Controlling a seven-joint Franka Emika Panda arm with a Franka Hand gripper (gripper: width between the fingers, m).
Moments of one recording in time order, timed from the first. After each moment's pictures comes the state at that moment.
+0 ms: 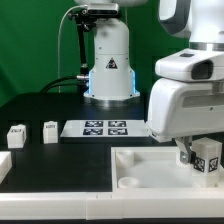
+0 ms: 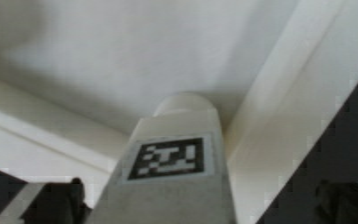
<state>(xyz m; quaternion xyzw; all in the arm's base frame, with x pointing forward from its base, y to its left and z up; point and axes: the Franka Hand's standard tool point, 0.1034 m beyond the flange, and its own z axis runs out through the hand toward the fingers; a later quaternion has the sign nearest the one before) 0.622 0.127 0.064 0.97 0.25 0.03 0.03</state>
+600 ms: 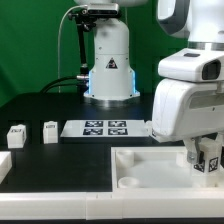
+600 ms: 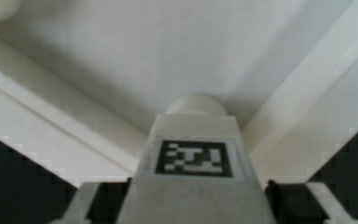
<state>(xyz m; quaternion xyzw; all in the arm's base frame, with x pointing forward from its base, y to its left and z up) 0.622 0.124 0.064 0.95 0.31 0.03 0.04</state>
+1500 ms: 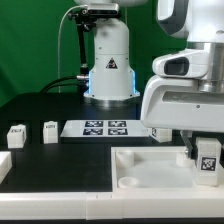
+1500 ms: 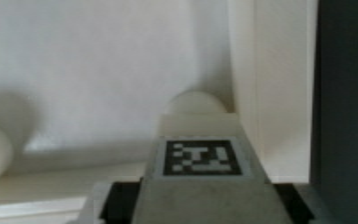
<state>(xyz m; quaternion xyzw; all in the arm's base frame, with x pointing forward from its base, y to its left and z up) 0.622 0.125 0.064 0.99 -0.17 0.04 0.02</state>
